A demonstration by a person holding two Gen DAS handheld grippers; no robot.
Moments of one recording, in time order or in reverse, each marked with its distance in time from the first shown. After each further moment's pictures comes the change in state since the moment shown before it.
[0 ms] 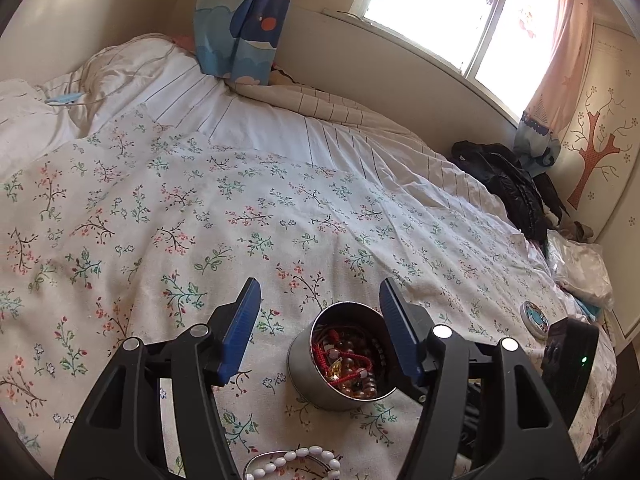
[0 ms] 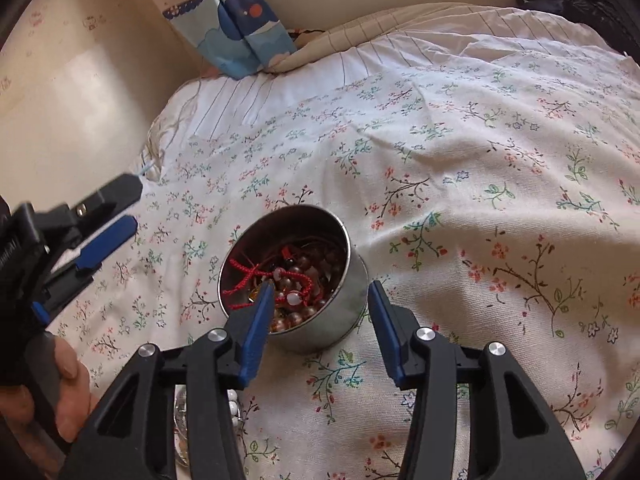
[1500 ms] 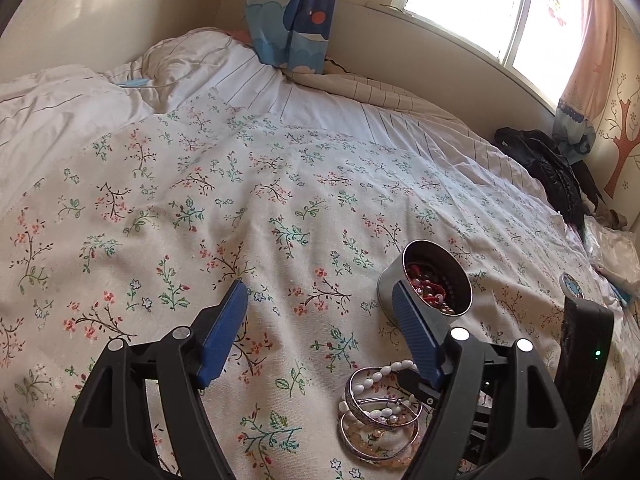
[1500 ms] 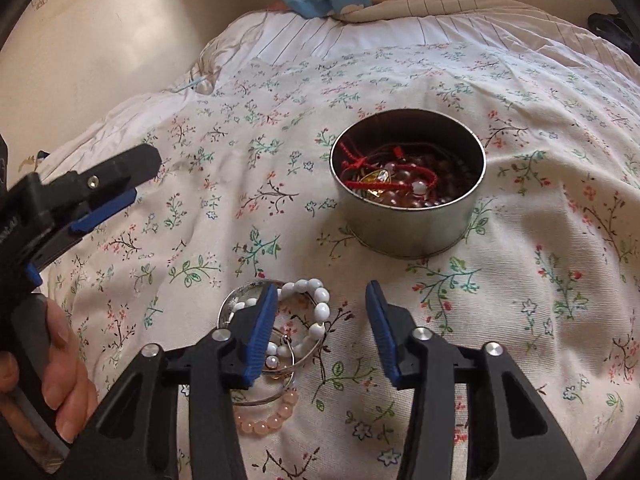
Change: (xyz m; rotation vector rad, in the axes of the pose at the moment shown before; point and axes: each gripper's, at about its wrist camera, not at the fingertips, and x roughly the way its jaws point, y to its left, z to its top) left arm -0.059 0.048 -0.043 -0.012 0.035 0.173; right arm 0.027 0.070 -0.063 -0.262 0.207 0.046
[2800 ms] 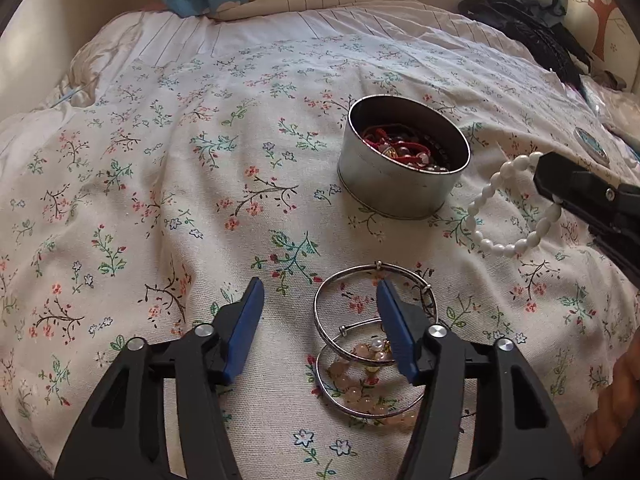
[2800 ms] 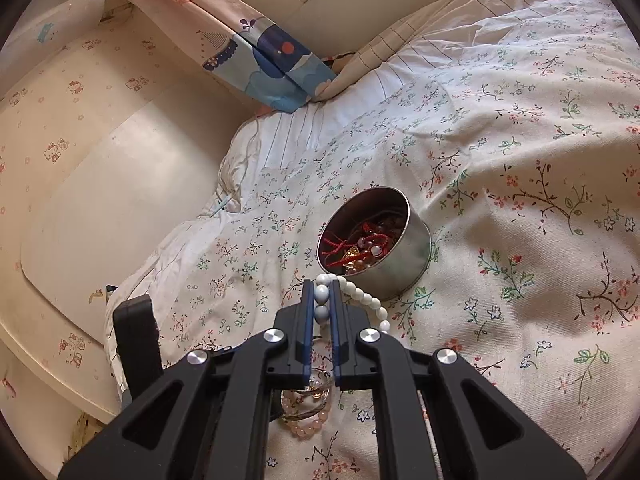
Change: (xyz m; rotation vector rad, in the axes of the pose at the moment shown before) left arm 0.056 -0.056 -0.053 0.334 0.306 0.053; right arm -0.084 -0.062 -0.011 0.350 -0.303 0.248
